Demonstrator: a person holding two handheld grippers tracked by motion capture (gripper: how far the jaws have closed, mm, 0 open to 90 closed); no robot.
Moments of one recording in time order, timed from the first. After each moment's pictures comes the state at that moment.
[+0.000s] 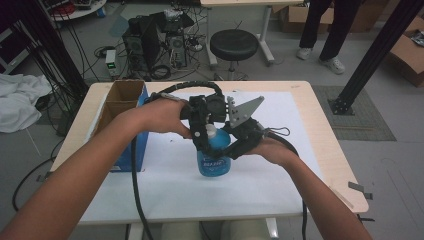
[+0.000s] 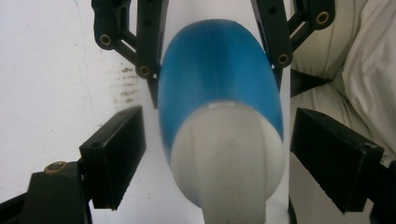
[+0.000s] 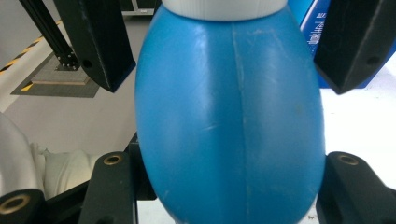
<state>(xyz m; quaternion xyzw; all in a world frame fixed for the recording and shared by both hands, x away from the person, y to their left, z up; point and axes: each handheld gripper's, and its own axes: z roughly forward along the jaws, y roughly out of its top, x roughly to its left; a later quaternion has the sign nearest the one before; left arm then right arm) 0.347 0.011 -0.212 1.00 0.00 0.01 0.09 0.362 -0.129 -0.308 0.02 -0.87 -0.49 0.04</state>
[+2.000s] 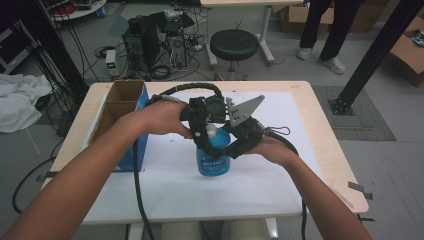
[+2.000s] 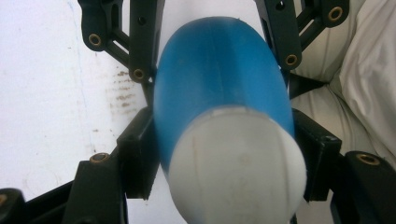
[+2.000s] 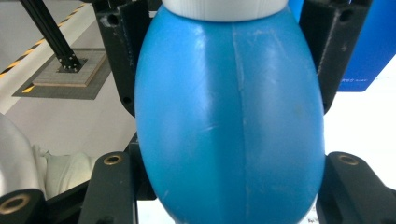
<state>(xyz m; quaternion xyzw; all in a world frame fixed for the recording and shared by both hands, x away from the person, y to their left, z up) 0.350 0.012 -0.218 1.00 -0.01 0.01 0.10 0.362 -0.129 -0.306 0.02 -0.87 -0.49 0.04</state>
